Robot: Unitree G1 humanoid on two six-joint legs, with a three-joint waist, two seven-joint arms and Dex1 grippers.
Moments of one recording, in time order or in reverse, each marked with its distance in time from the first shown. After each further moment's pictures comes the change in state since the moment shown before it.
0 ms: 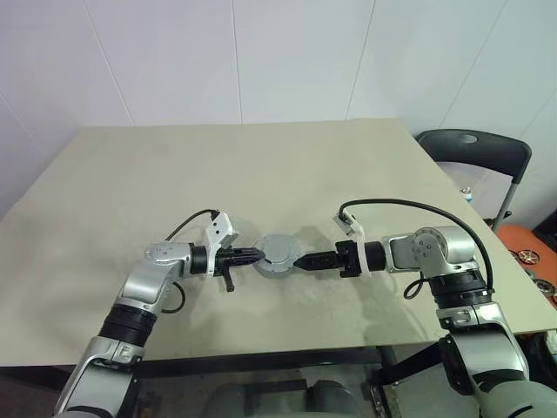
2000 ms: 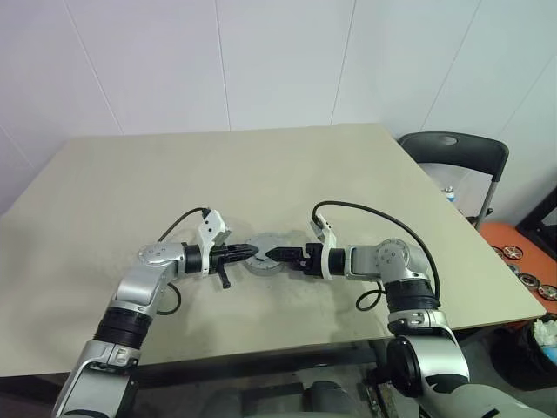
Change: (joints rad) left arm 0.016 -0.007 0.041 -0.009 -0.006 -0.006 0.041; right arm -0.006 0.347 -0.255 0.173 -0.018 0.001 -0.328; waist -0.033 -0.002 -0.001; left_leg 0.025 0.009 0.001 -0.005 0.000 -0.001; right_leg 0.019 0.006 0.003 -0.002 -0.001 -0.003
